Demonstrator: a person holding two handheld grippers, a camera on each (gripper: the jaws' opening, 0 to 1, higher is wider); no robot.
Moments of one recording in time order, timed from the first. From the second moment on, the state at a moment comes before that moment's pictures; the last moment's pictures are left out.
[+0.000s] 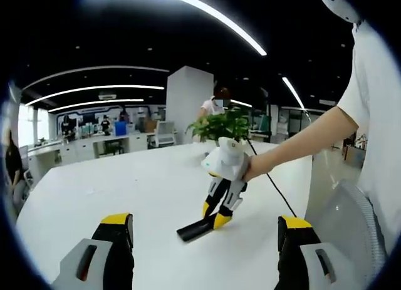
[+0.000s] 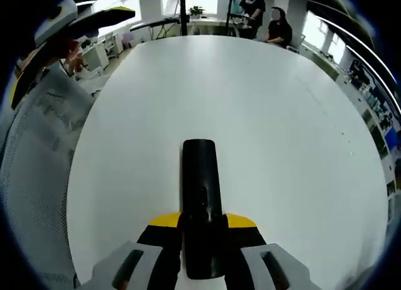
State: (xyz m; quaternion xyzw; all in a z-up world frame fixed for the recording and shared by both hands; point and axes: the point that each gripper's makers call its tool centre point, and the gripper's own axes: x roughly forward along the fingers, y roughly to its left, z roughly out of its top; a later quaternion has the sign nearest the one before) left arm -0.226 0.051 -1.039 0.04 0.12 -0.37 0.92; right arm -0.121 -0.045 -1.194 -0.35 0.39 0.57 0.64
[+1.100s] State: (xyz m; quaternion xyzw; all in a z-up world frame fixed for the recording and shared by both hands) left arm -0.227 0.069 -1.048 0.02 0.14 -0.34 0.93; right arm -0.036 -0.053 -1.194 -0.36 0.43 0.53 0.64
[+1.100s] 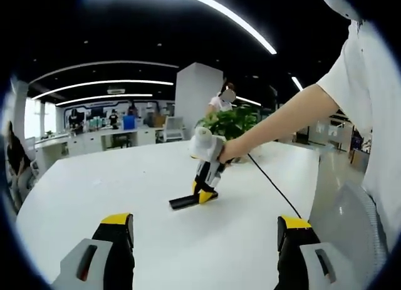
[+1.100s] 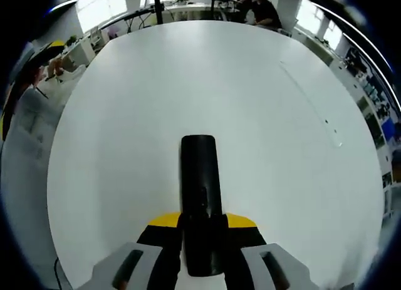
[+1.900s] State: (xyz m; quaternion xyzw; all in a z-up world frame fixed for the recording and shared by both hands) left arm -0.226 0.069 -1.050 0.02 0.14 -0.34 0.93; right arm -0.073 -0.101 -1.150 -0.11 0.32 0.39 0.86
